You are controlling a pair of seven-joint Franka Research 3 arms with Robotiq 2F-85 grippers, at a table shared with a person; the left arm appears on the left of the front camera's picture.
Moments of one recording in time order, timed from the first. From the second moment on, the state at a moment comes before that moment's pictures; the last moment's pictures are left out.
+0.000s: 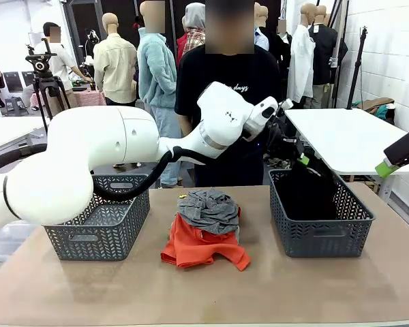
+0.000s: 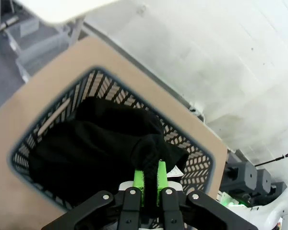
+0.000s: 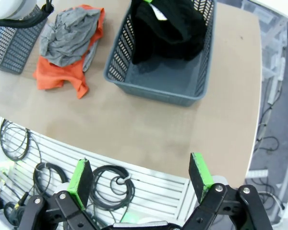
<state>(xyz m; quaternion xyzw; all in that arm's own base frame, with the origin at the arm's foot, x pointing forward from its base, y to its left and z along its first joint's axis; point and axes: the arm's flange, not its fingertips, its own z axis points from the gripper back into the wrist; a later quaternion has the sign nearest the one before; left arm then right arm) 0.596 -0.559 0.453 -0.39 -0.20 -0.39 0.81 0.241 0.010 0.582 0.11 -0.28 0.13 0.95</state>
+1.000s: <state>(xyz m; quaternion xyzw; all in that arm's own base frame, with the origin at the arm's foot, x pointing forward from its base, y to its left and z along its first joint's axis) 0.603 -0.550 0.479 -0.38 -0.22 -0.35 0.82 0.241 0.010 0.582 0.11 -0.28 0.13 0.95</state>
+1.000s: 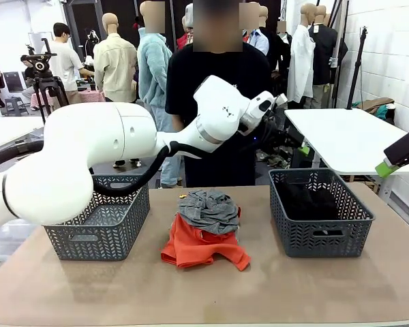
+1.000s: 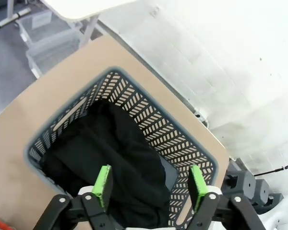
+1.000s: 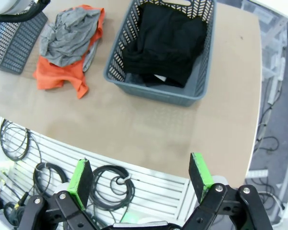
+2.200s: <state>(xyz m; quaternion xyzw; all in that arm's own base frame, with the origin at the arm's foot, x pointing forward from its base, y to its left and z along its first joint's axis) 0.603 -0.551 0.475 -0.39 -0.21 -0.35 0.83 0.241 0.010 0.582 0.11 -0.28 0.13 0.95</state>
